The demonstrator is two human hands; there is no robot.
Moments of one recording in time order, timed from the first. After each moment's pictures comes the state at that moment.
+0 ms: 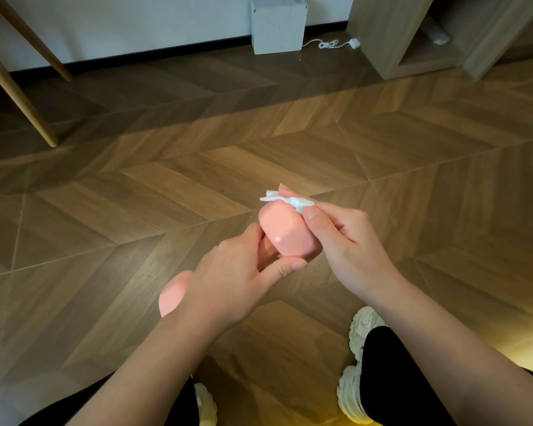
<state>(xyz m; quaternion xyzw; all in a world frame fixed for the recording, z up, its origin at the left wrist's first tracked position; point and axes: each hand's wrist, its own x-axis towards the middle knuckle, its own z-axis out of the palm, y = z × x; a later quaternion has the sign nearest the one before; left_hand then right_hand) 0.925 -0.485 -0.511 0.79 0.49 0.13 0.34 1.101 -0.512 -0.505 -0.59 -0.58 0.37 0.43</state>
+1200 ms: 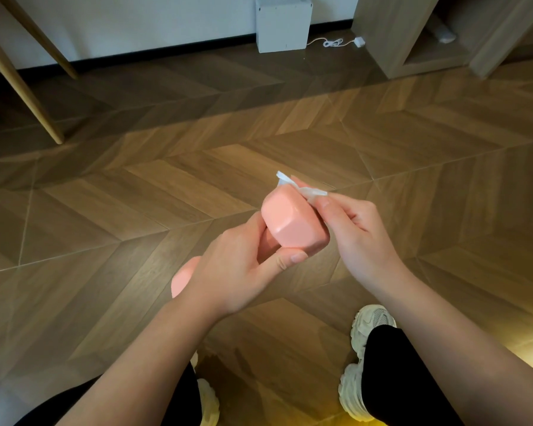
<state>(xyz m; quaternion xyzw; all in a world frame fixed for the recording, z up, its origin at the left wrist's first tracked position) 0.923 -0.481 -0.505 0.79 0.45 0.19 0.38 1.102 -0.509 -0.499 -0.55 -0.52 0.43 0.50</state>
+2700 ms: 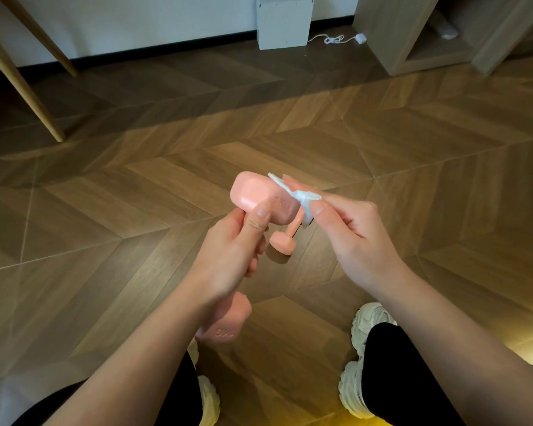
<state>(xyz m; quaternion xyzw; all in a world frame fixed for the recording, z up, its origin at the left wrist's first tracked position) 0.930 -0.484 -0.500 0.53 0.52 0.30 0.60 1.103 -0.516 -0.497 -0.53 -0.59 0.39 0.47</state>
